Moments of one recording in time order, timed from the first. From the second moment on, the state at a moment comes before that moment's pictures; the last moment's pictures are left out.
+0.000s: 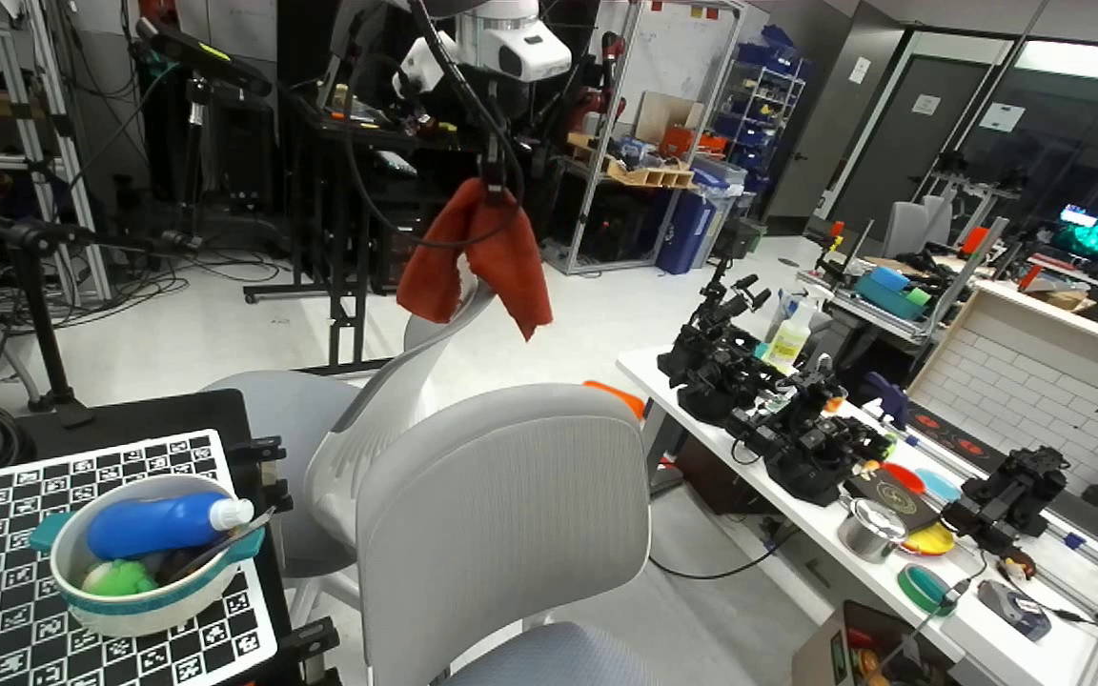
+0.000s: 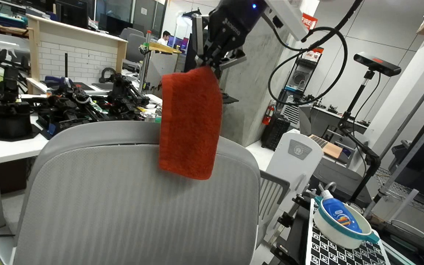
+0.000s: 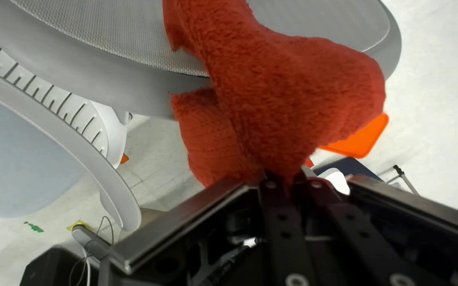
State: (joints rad) arm 0.21 0.15 0.11 -1.91 0.06 2.38 0.77
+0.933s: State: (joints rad) arm 0.23 0.11 0.09 -2.19 -0.32 2.81 0.74
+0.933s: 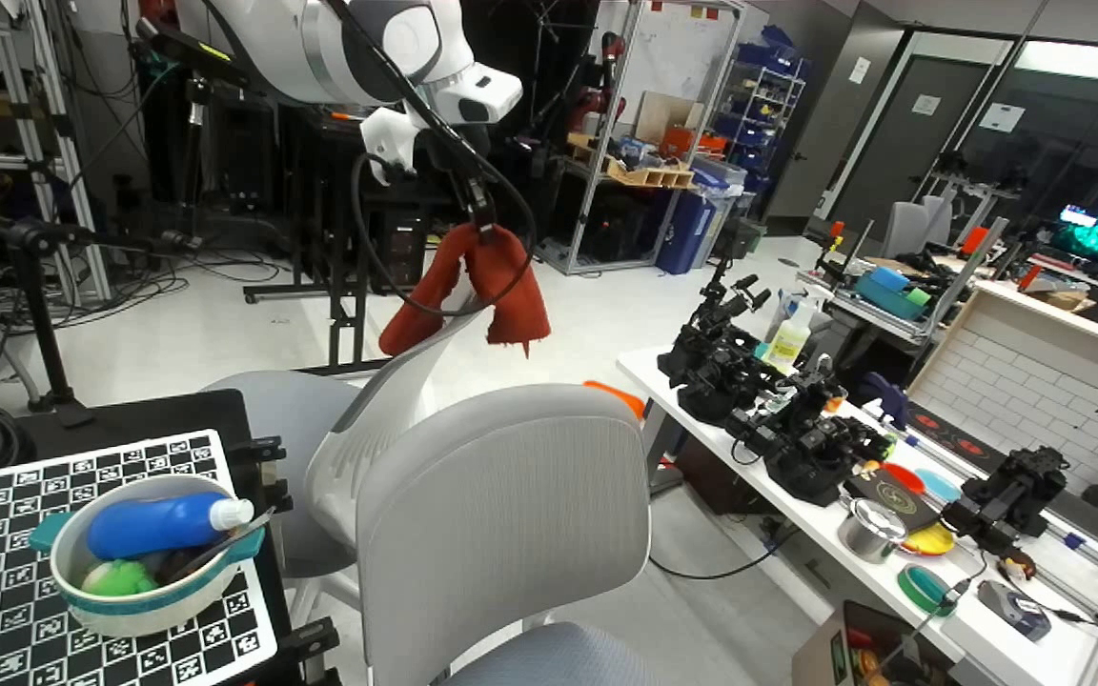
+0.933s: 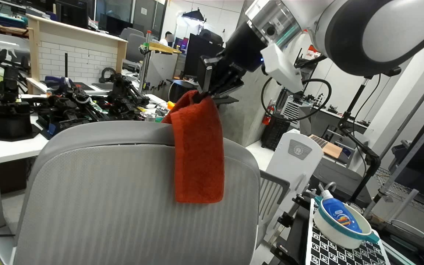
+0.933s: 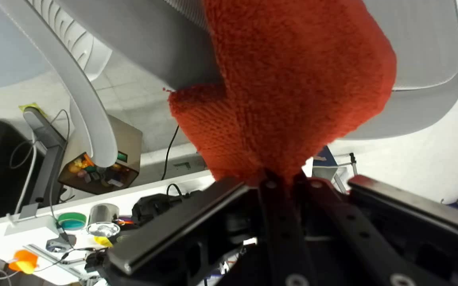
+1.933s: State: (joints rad) arm 0.15 0.20 0.09 -2.03 -0.19 2.85 0.53
